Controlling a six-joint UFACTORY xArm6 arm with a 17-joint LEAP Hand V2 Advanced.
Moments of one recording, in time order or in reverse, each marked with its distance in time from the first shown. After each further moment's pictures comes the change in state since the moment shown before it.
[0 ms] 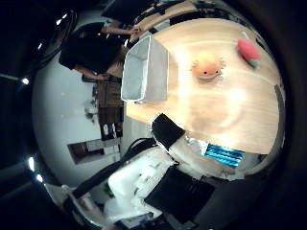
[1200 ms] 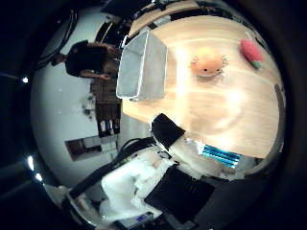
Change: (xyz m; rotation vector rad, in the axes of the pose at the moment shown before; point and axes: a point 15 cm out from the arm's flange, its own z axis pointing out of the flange) arm -0.001 -0.029 0.017 0.015 0.043 -0.066
